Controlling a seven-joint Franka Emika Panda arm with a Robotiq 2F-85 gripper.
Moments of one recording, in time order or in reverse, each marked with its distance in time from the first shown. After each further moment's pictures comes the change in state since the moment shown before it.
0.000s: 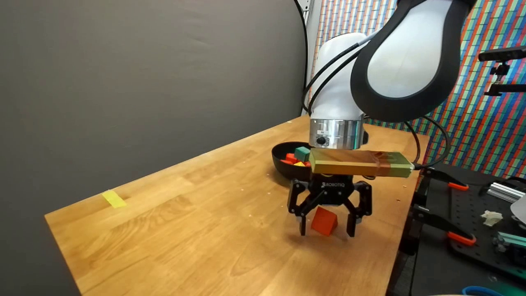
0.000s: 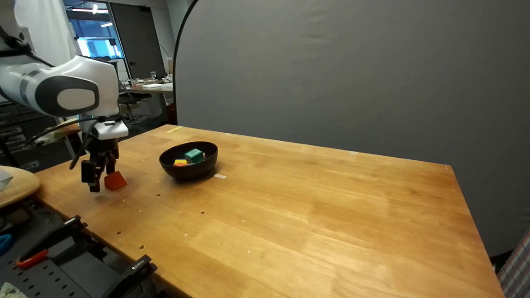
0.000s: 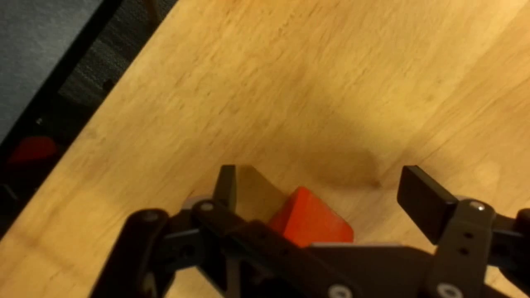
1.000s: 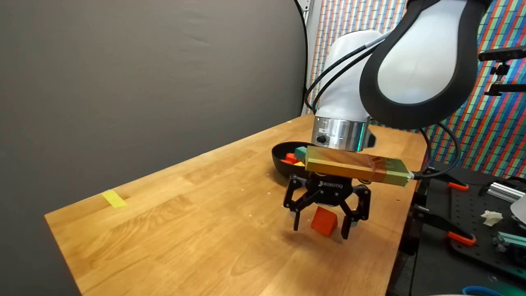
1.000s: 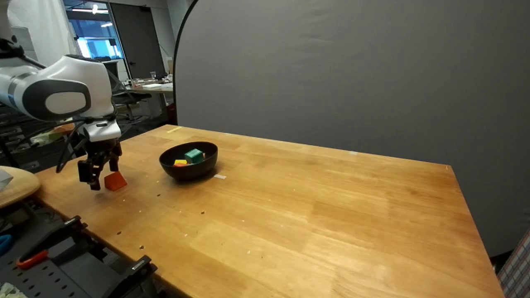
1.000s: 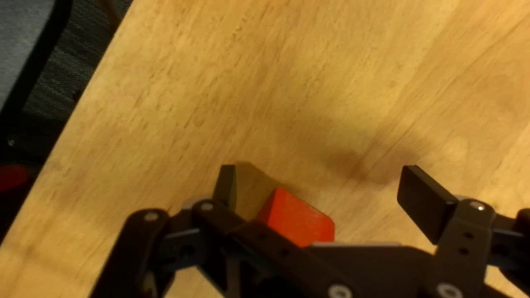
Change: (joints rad) arm 0.011 0.003 0.025 -0.026 0.059 0.133 0.082
